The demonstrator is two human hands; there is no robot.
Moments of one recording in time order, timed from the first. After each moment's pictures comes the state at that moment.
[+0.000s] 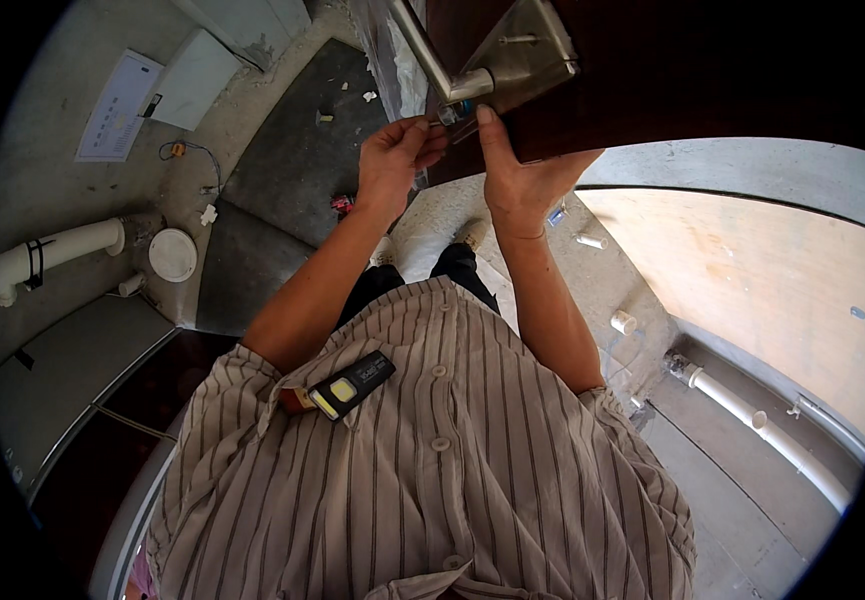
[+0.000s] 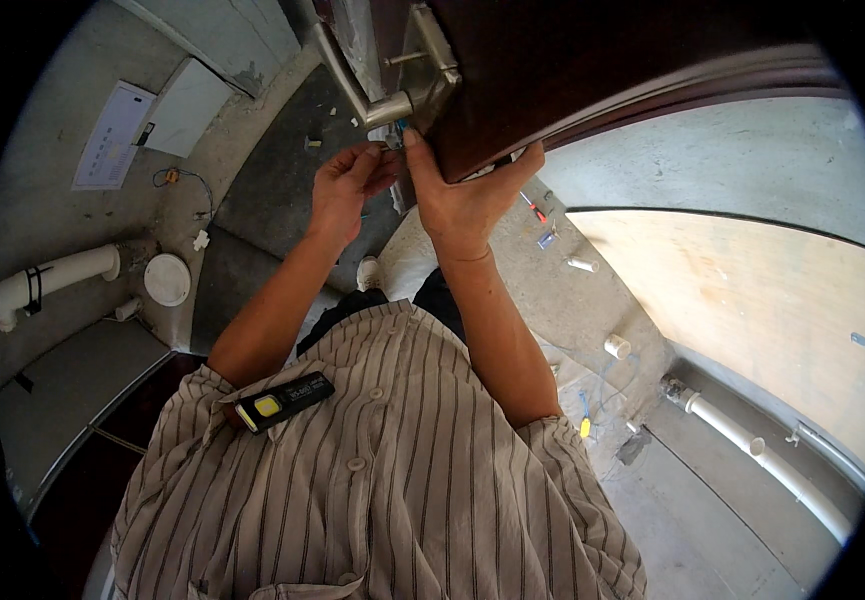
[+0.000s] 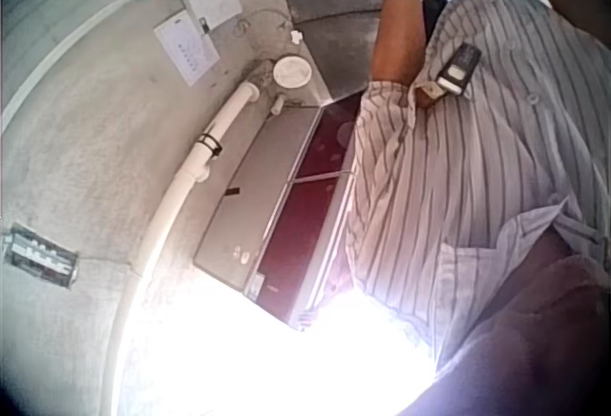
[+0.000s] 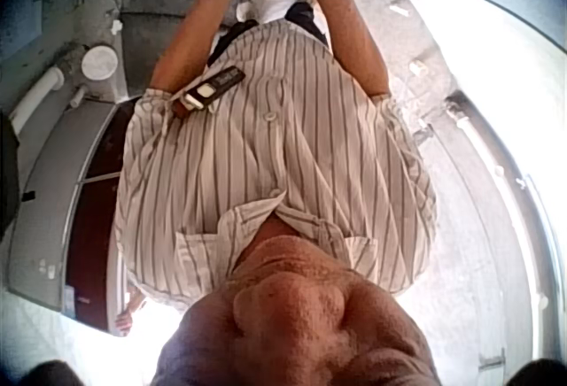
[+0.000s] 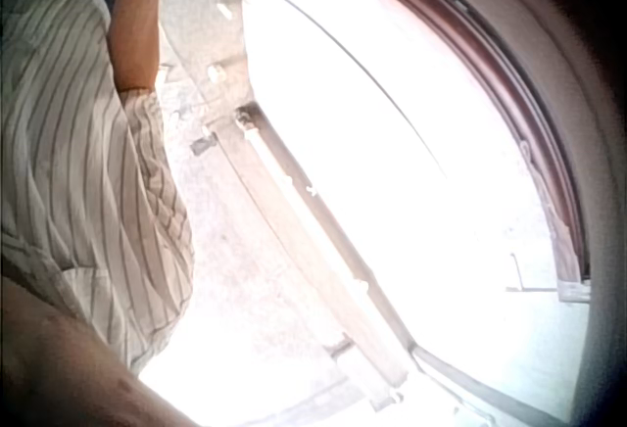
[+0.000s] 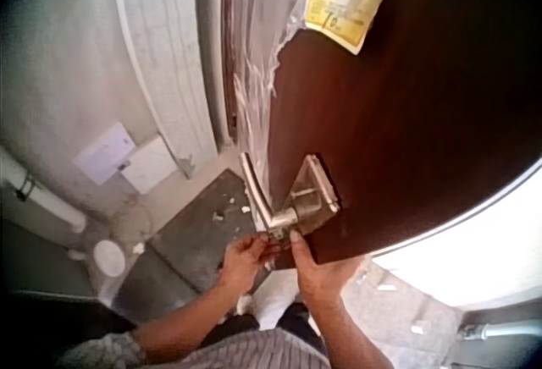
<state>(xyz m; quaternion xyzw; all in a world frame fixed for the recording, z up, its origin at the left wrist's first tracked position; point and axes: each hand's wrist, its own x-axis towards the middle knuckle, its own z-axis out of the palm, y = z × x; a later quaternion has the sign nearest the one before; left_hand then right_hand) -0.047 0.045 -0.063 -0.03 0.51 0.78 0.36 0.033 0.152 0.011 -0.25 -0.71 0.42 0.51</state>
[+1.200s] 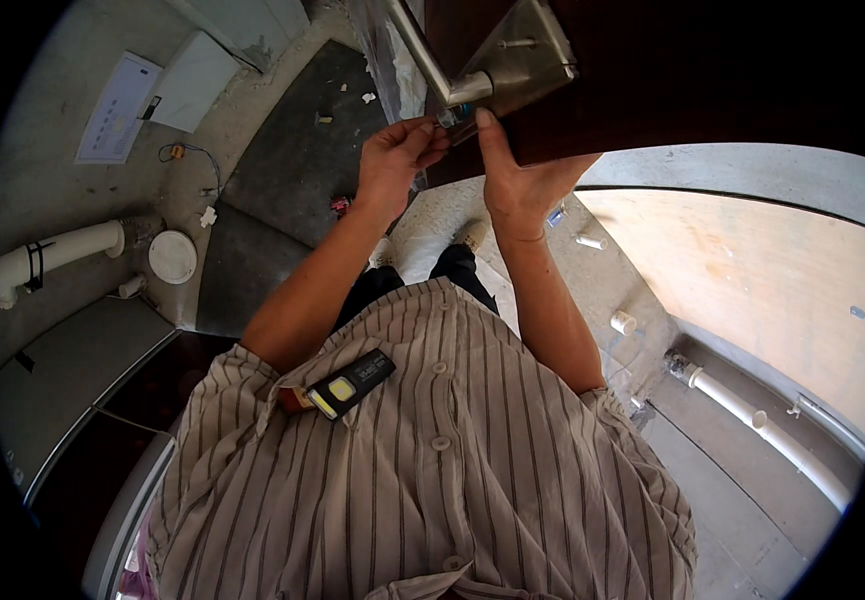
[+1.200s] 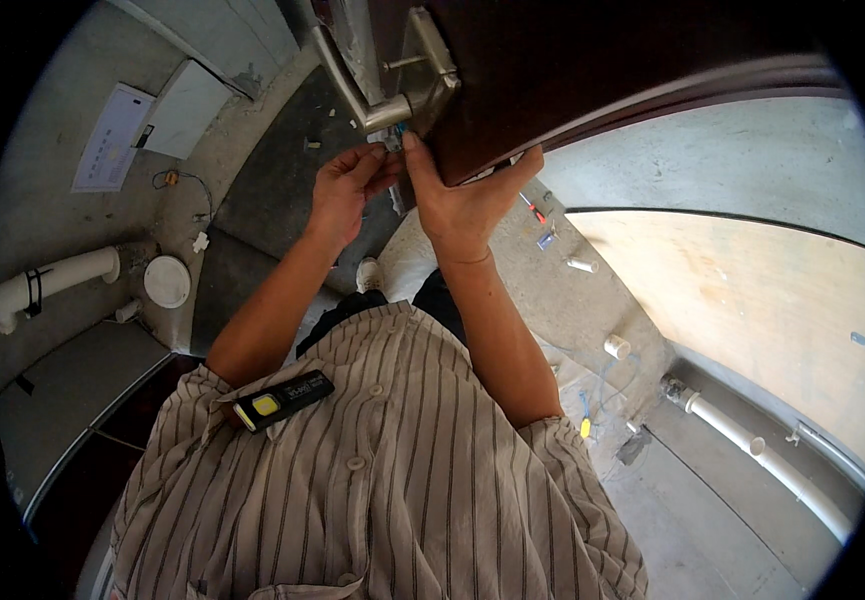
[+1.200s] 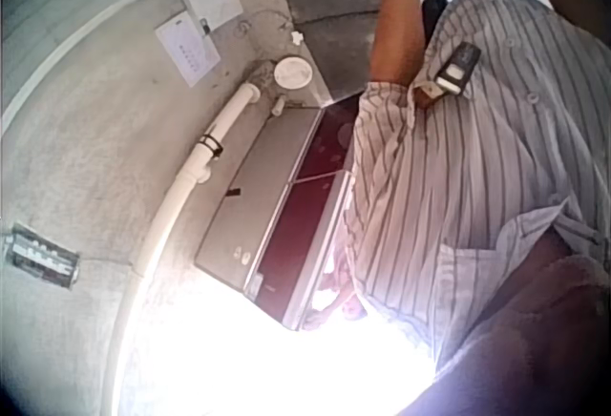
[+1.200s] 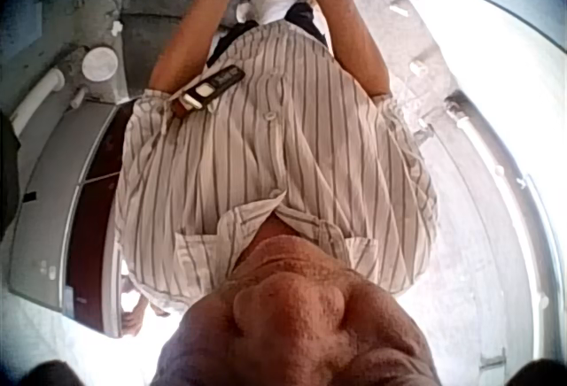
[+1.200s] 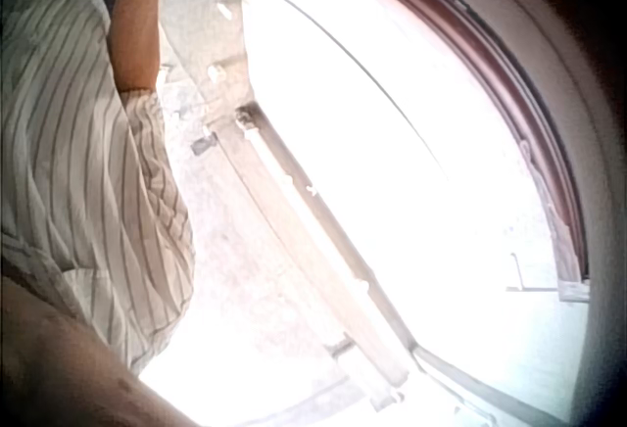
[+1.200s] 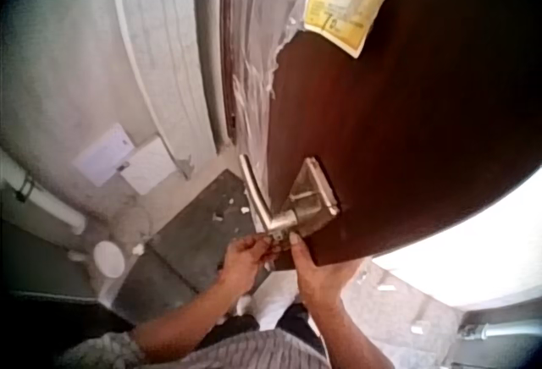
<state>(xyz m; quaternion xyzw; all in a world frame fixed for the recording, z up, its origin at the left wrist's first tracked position) -0.051 0.048 -0.068 -0.02 0.47 0.79 0.39 0.035 0.149 0.019 -0.26 -0.72 0.43 0.48</state>
